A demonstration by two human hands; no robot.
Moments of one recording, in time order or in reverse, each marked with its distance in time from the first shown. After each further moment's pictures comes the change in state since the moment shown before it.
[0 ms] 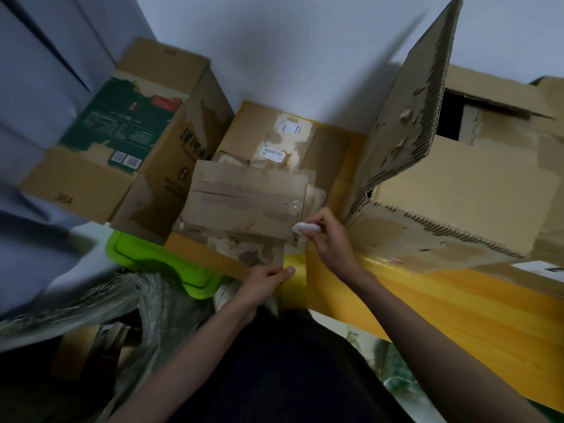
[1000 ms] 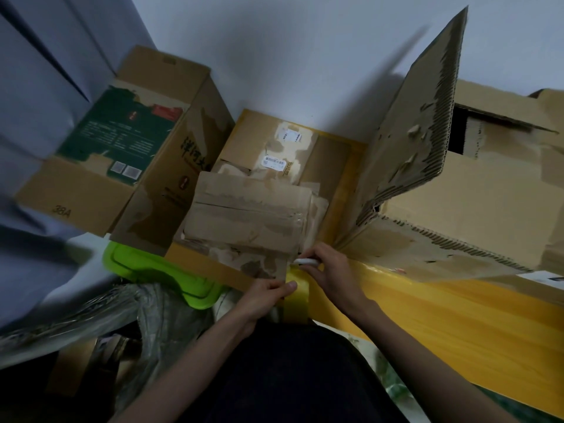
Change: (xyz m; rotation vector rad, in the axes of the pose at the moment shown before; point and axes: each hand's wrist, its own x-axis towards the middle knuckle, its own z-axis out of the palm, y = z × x) left_hand 0.000 0.003 -0.012 -0.017 -0.070 -0.034; right_hand -0.021 0.009 0.014 -0.327 -0.131 -0.043
